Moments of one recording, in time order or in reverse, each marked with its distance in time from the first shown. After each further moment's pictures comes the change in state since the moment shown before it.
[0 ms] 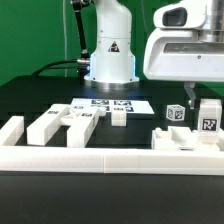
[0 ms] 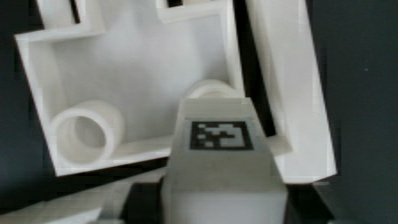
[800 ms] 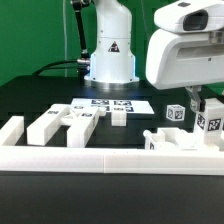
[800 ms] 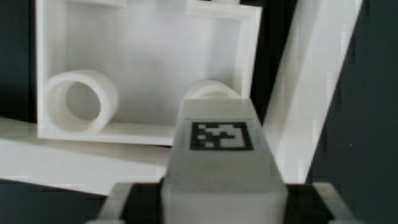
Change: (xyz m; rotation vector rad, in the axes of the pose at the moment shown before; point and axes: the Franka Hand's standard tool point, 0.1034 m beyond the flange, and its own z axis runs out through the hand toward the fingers) arm 0.002 0.000 -0.001 -0.013 -0.049 -0.554
